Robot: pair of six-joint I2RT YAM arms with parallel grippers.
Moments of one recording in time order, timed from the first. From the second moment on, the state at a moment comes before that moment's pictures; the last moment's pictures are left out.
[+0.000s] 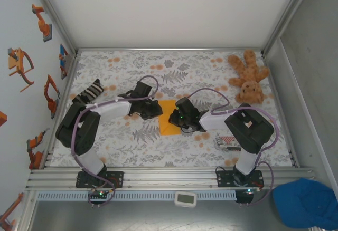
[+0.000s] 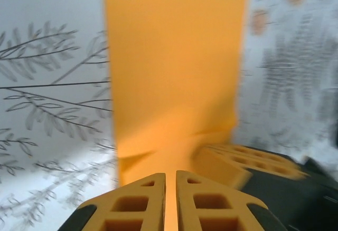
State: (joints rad) left arm -0.62 1.68 0.97 -0.31 0.36 -0.79; right arm 0.78 1.77 0.79 0.14 -0.14 1.04
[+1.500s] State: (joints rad) left arm -0.75 1.69 0.80 -0.21 0.38 -0.88; right arm 0.77 1.77 0.78 0.16 -0.14 1.06
